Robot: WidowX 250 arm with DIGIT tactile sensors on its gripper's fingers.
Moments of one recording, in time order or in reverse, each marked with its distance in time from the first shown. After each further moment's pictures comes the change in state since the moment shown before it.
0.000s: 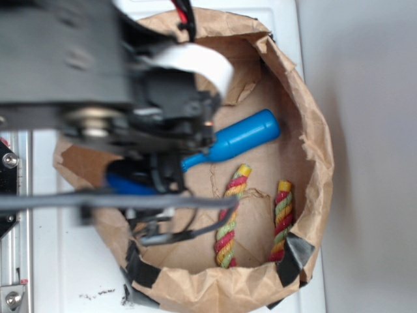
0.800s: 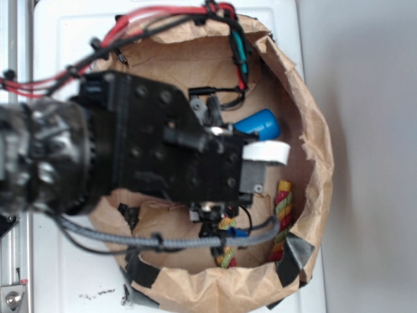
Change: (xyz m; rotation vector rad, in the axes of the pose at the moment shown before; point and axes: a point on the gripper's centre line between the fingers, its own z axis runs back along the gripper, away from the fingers) arm 0.026 -0.022 -0.081 0.103 -0.005 -0.021
